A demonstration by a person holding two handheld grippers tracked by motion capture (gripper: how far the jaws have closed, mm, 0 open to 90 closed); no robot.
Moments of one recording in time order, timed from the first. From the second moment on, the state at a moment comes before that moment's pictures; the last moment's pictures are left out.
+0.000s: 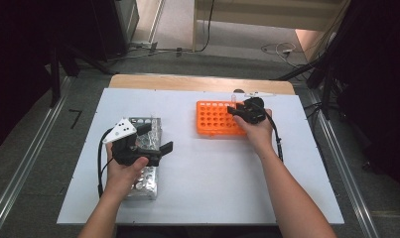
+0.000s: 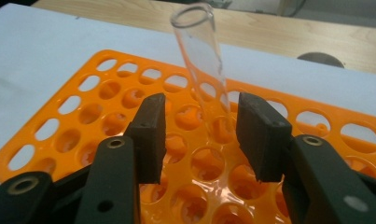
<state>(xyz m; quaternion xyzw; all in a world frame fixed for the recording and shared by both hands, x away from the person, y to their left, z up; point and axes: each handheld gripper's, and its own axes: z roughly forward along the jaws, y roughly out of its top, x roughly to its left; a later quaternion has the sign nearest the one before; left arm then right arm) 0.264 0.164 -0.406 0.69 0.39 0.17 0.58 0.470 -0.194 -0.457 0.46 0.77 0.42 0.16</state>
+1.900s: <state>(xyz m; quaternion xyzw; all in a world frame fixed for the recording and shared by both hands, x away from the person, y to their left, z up) 0.261 0.137 -0.405 0.71 0.37 0.16 0.58 0.381 -0.202 -0.418 0.36 0.79 0.46 0.17</state>
